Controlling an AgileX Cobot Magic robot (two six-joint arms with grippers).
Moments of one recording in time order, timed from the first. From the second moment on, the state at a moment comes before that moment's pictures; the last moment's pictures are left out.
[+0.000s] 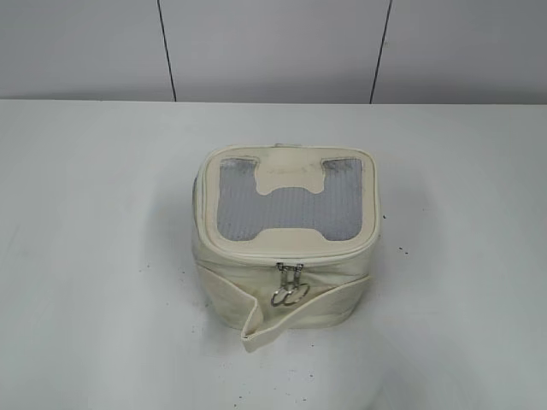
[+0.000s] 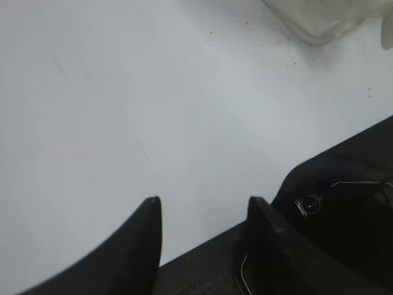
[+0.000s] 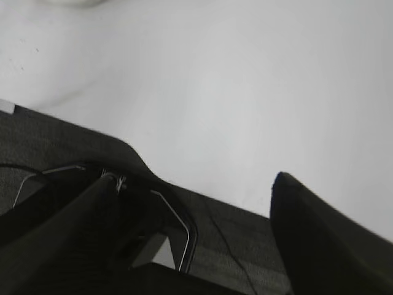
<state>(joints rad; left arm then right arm) -0.38 0.49 -0.62 -0.06 1.16 0.16 0.31 0.55 -0.52 0.09 1.07 -0.01</state>
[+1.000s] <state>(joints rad) -0.38 0.10 -0.54 -0.08 1.07 0.16 0.31 0.29 -0.50 0.08 1.06 -0.01</state>
